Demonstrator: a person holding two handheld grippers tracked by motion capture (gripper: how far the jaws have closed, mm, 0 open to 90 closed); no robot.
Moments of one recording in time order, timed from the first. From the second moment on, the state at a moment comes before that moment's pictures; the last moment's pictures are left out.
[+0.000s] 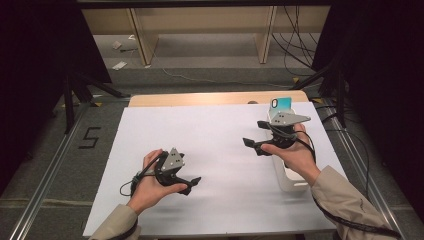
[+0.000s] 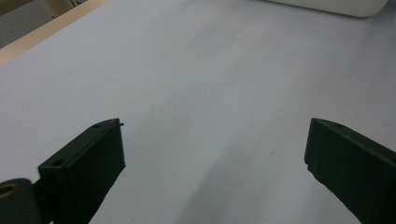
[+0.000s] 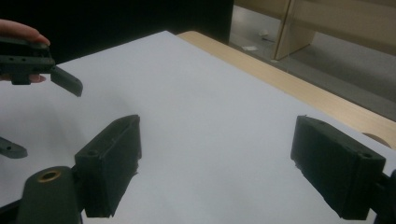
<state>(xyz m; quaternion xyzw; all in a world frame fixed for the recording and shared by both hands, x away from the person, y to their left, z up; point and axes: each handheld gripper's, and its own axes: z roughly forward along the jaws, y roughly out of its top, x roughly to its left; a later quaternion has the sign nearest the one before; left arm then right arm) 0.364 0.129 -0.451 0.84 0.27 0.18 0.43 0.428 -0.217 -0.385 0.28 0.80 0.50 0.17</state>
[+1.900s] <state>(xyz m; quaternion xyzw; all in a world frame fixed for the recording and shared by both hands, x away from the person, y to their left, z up) 0.364 0.130 -0.449 0.84 0.27 0.18 0.43 0.384 -0.207 -0.402 0.25 0.82 0.49 0.14</state>
